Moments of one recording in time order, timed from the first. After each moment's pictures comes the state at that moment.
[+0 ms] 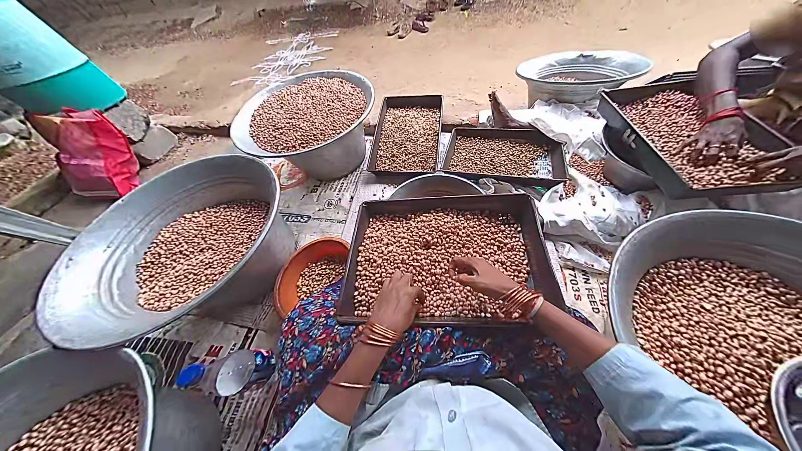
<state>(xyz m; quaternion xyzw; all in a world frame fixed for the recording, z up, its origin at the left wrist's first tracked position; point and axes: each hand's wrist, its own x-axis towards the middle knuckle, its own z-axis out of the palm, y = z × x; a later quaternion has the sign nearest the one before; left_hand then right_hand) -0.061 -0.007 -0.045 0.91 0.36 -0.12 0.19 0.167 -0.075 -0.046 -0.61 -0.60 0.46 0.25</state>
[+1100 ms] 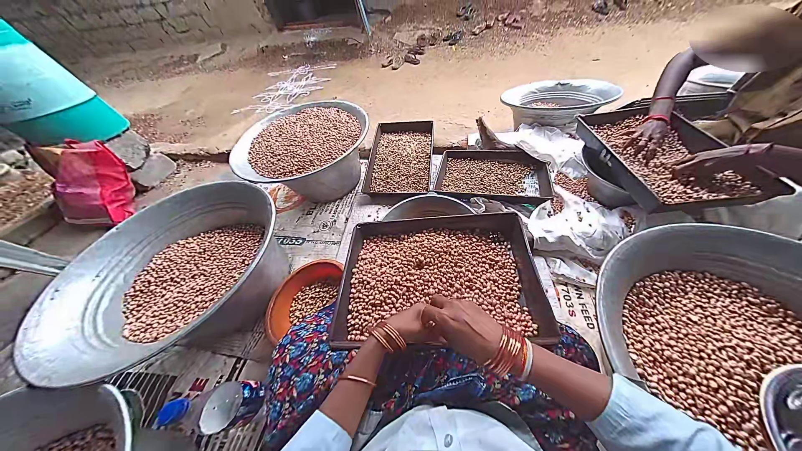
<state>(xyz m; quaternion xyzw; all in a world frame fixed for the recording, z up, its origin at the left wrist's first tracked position) -0.042 -0.002 -0.047 0.71 0.24 -0.07 0.66 0.110 -0.106 -0.009 -0.57 -0.79 0.21 0.14</state>
